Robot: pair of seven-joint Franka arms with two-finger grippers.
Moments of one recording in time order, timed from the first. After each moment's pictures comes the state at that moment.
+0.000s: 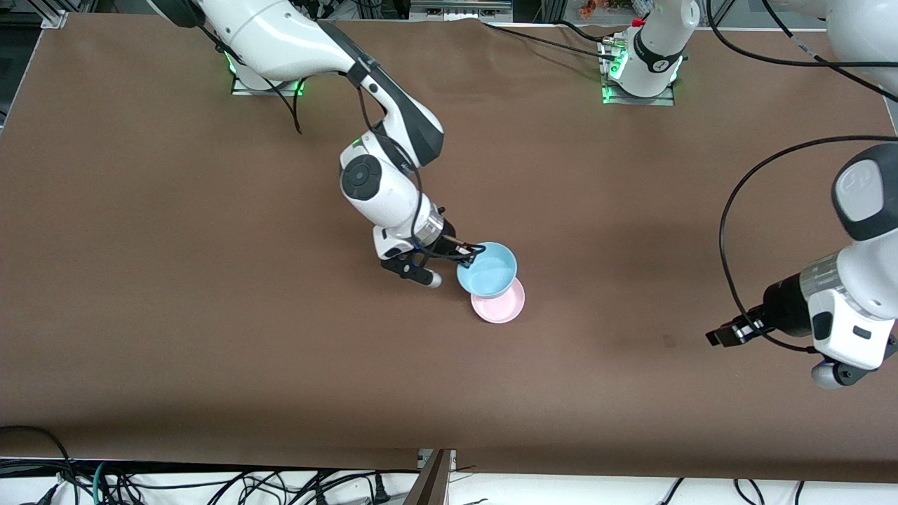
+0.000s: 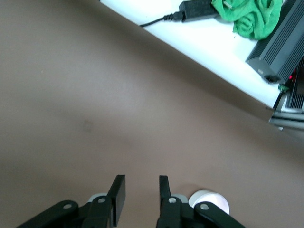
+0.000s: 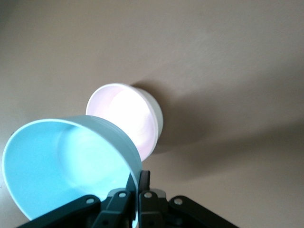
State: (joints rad) left arm 0.21 0.67 -0.42 -0.99 0.04 1.72 -0.57; right arm 0.55 0.78 0.22 -1.41 0.24 2.55 0.95
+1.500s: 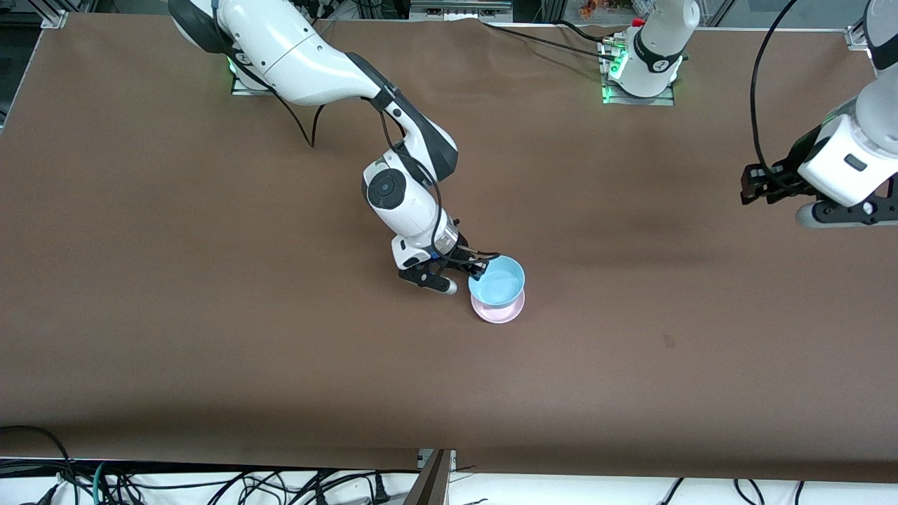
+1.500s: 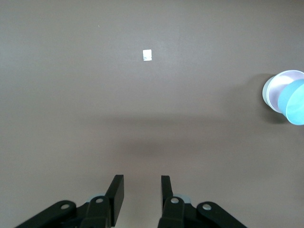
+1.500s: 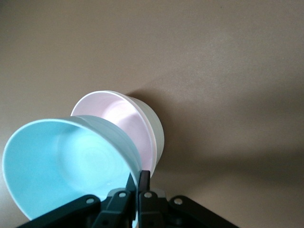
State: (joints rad) left arm 0.32 0.11 -0.42 -1.51 0.05 1.52 -0.15; right arm 0.59 0.90 0.18 -1.34 0.18 2.65 0.95
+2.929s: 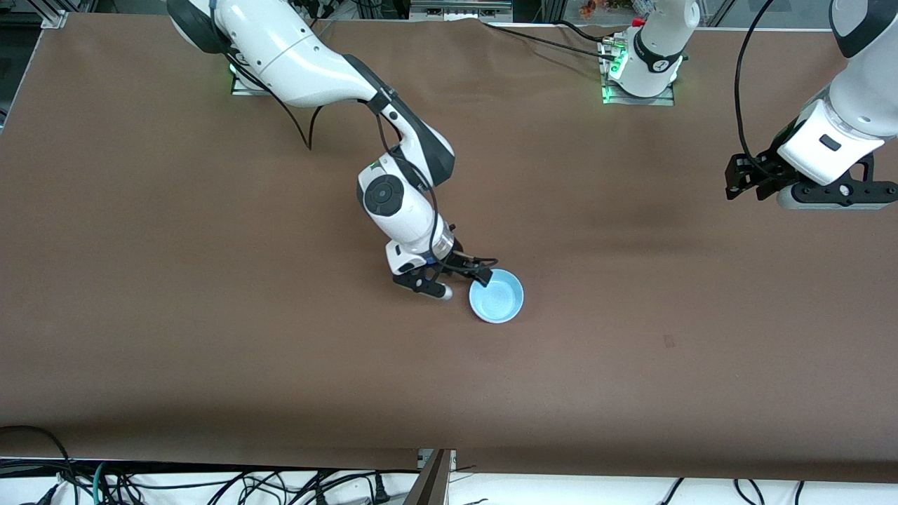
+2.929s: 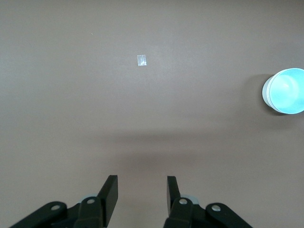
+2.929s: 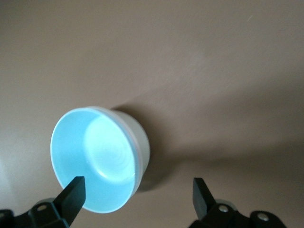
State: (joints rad) left arm 0.33 0.00 -0.42 -1.71 0.01 1.68 -0.11; right arm 0.59 0.88 0.12 -1.29 0.17 2.50 0.92
